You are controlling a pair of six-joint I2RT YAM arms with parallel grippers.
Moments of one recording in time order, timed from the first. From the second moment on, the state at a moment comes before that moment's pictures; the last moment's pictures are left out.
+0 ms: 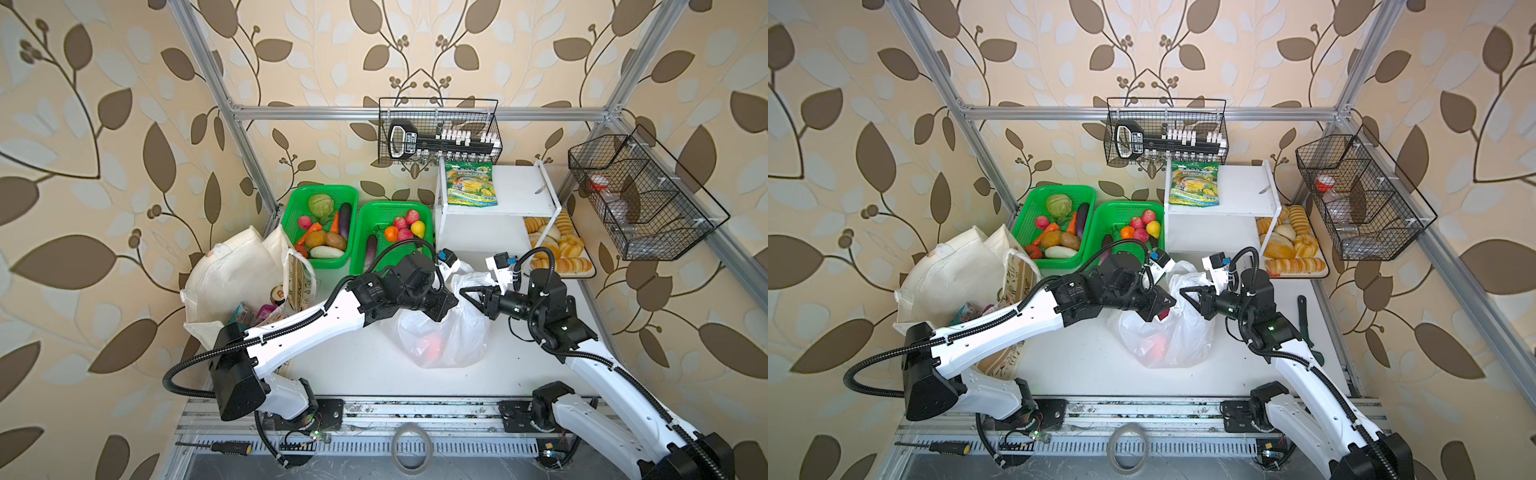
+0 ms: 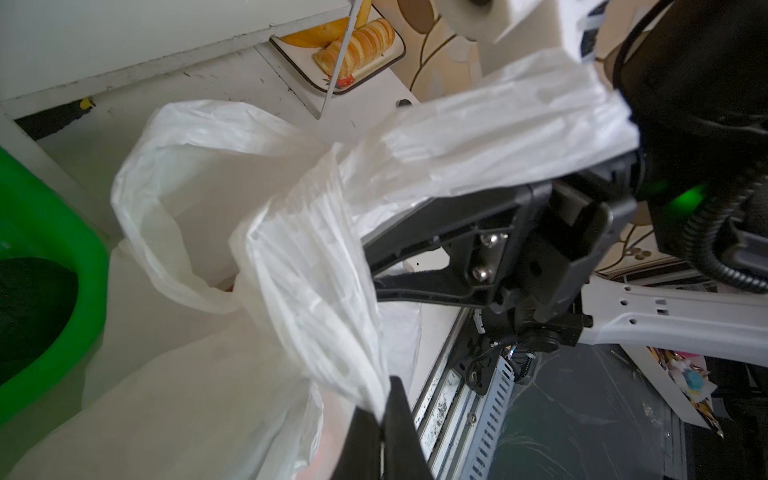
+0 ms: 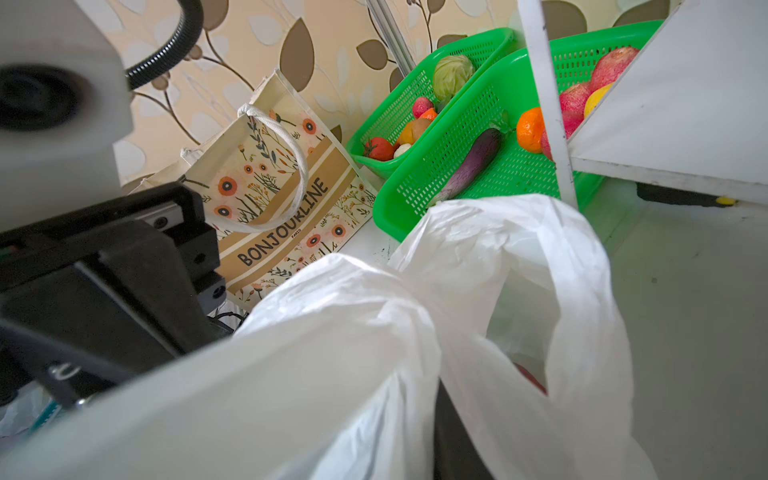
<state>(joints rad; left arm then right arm) -0.96 1.41 1.26 -0.47 0.27 -0.39 0.28 0.87 0.58 -0.06 -0.67 0.32</state>
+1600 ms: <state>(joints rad) -0.98 1.46 1.13 -0.38 0.30 -0.40 0.39 1.02 0.66 -0.16 -0.60 0.44</state>
